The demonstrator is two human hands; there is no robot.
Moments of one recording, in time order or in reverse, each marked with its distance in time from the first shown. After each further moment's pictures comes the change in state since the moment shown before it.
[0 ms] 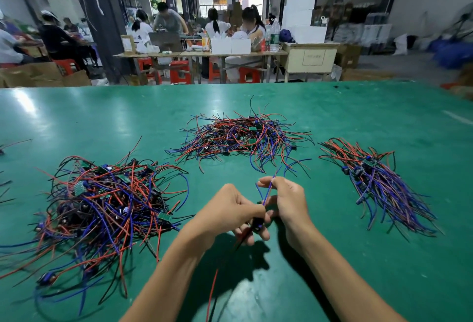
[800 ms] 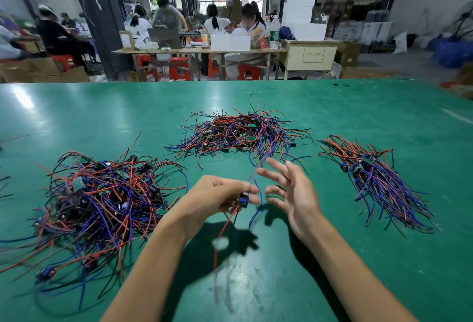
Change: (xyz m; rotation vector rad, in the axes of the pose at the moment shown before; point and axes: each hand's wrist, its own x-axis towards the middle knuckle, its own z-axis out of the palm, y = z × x) left_hand 0.004 -0.008 -0.026 -0.269 0.045 0.096; right_hand 0.001 -0.015 -0.018 0.196 -0.218 0.068
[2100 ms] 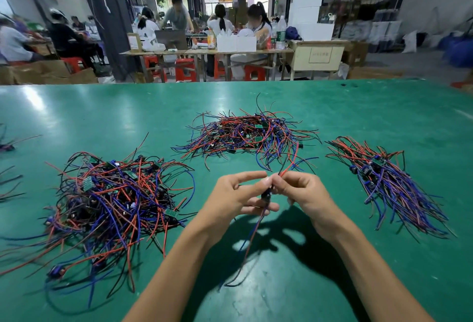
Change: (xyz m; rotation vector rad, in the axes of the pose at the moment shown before) left_hand 0.007 -0.010 0.020 -0.199 0.002 0.100; right_hand -0.008 -0.012 -0.012 -0.459 -0.241 -0.252
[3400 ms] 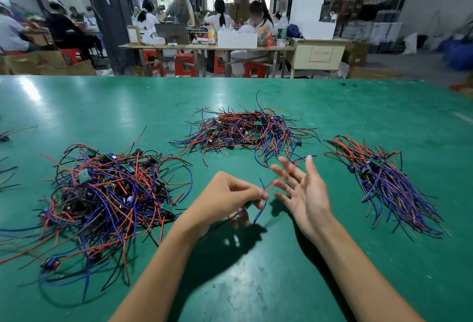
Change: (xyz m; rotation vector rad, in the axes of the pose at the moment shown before) left_hand -0.003 0.004 -0.011 0.402 0.025 -0.041; right_hand 0.013 0.015 0.006 0.560 0.264 0.273
